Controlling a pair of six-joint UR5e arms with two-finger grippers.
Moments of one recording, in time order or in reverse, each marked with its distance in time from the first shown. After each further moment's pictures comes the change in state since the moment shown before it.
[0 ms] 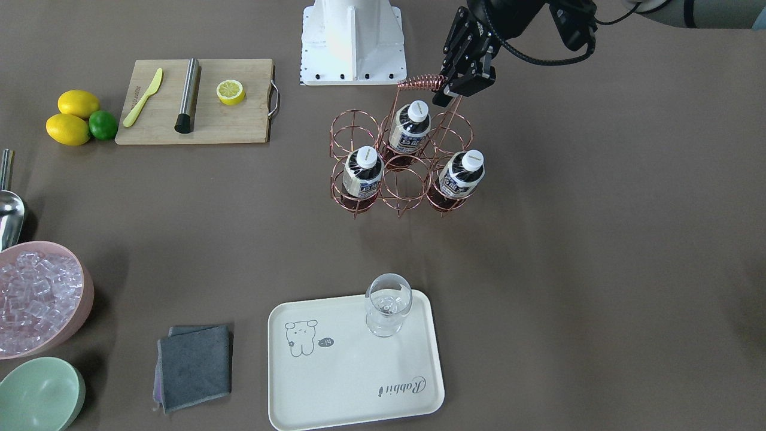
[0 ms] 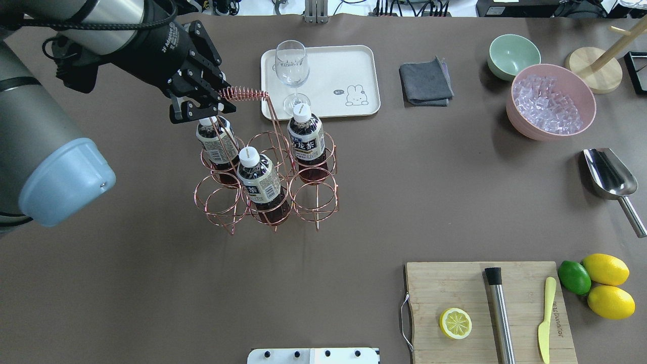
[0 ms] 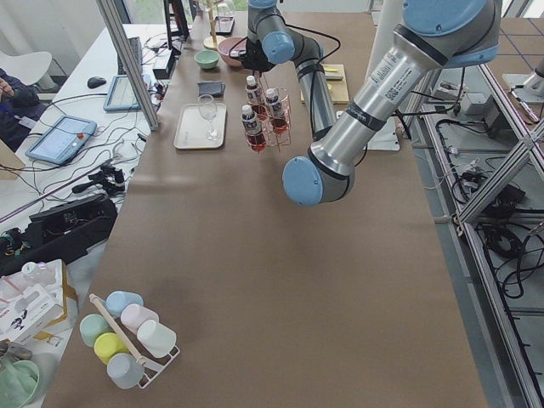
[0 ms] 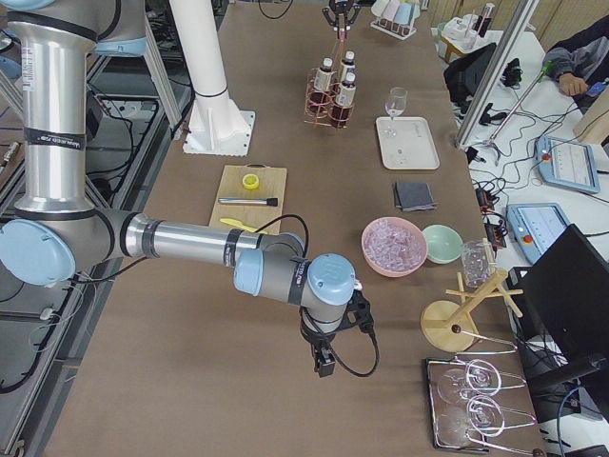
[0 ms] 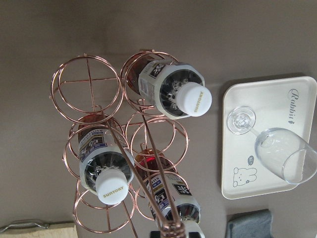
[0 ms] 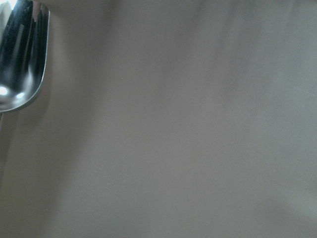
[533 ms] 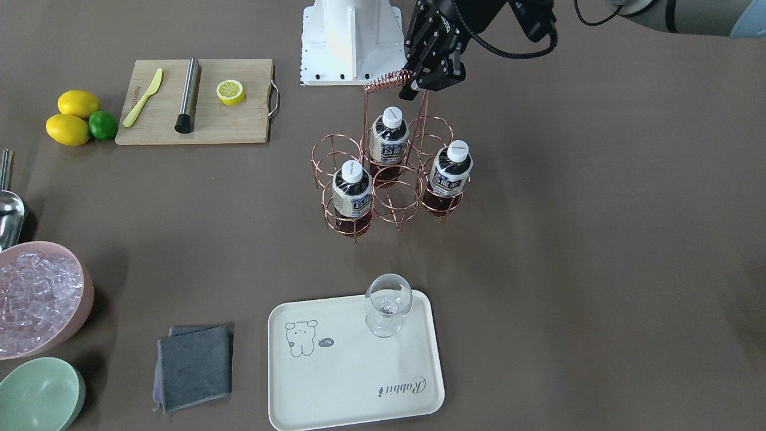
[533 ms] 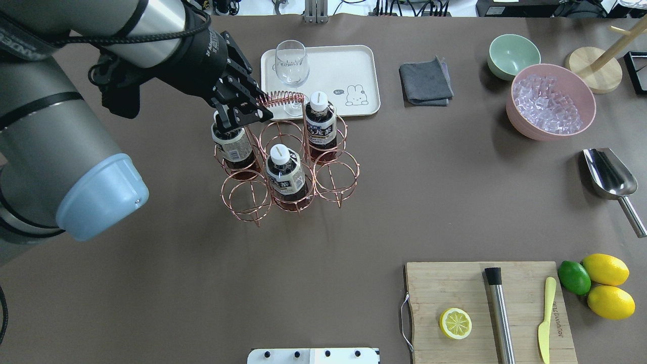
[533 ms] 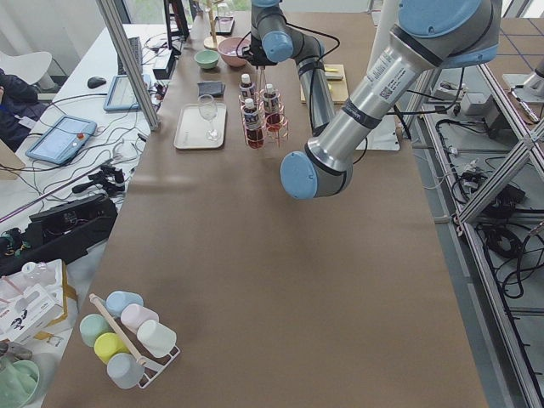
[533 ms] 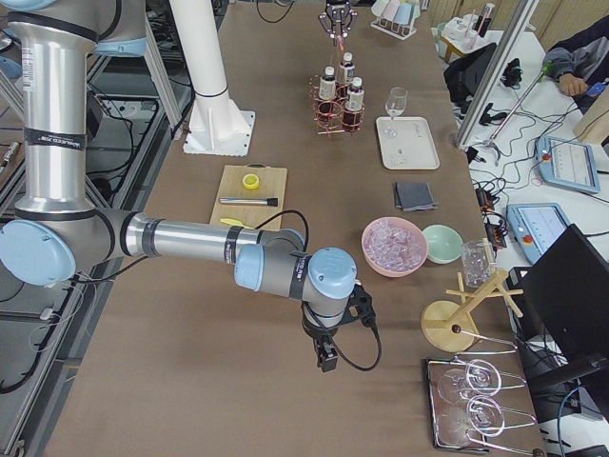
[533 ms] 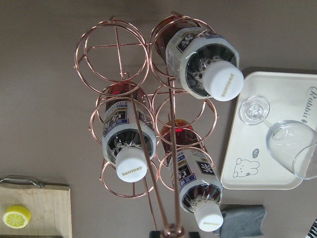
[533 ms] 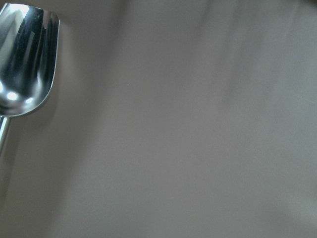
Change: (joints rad) left arm 0.057 -0.049 0.036 -0.076 0.025 -0.274; right arm 0.000 0.000 0.023 -0.005 0.006 0.000
